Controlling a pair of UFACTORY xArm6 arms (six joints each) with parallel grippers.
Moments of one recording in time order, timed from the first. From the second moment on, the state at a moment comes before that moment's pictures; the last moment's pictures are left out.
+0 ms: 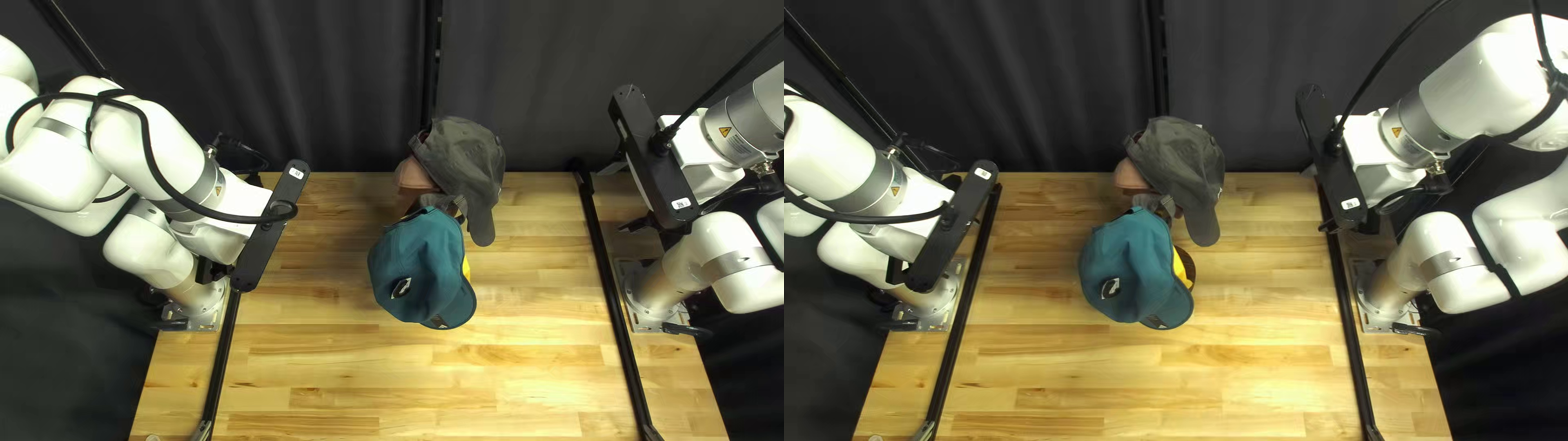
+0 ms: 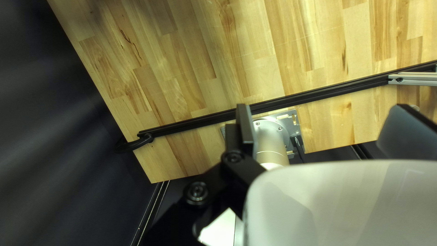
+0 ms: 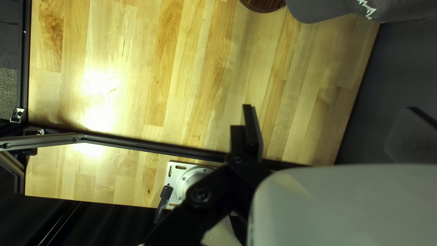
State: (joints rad) left arm -0.37 -0.77 -0.97 0.10 1.69 -0.04; right arm 0.15 -0.91 -0.96 -0.14 1.54 -0.11
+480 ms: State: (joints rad) left arm -0.37 -0.77 -0.97 0.10 1.69 -0.04; right arm 0.13 -0.89 -0.90 -0.14 1.46 -0.11
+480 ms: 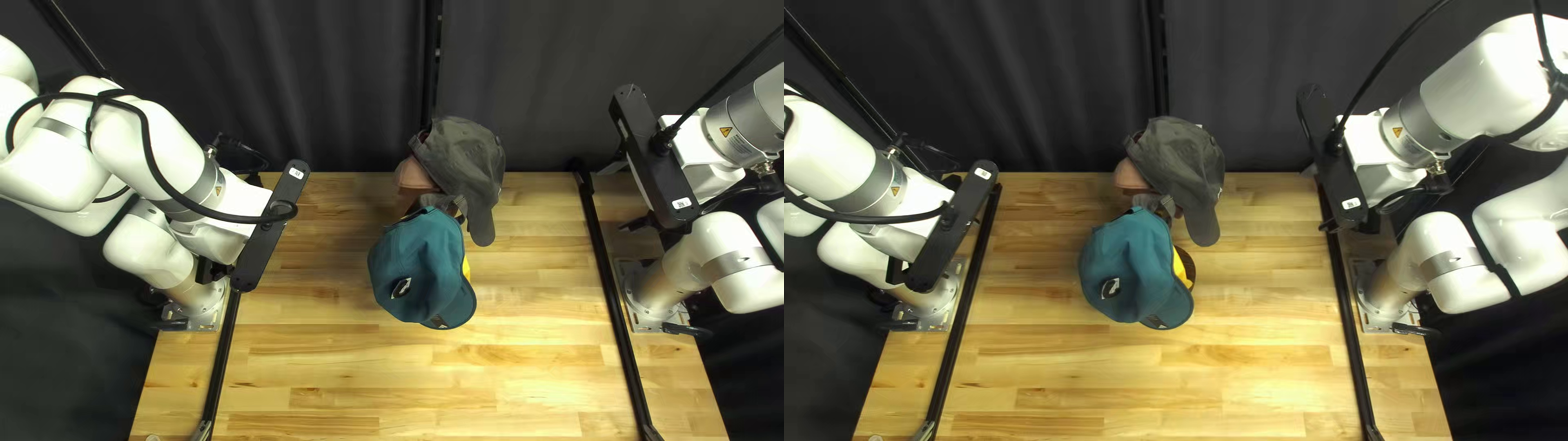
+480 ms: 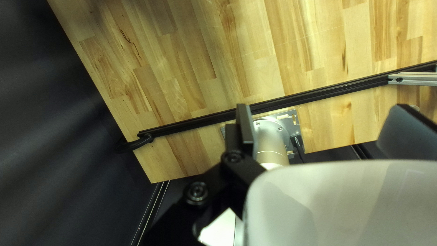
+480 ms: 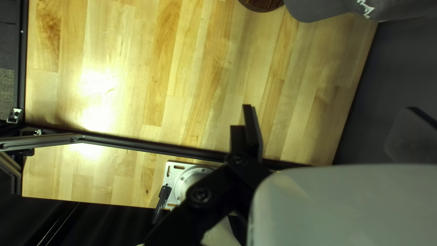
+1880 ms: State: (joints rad) left arm -0.37 -0.77 -0.97 0.10 1.69 -0.04; right arm -0.37 -0.63 -0.83 0.04 0.98 -0.57
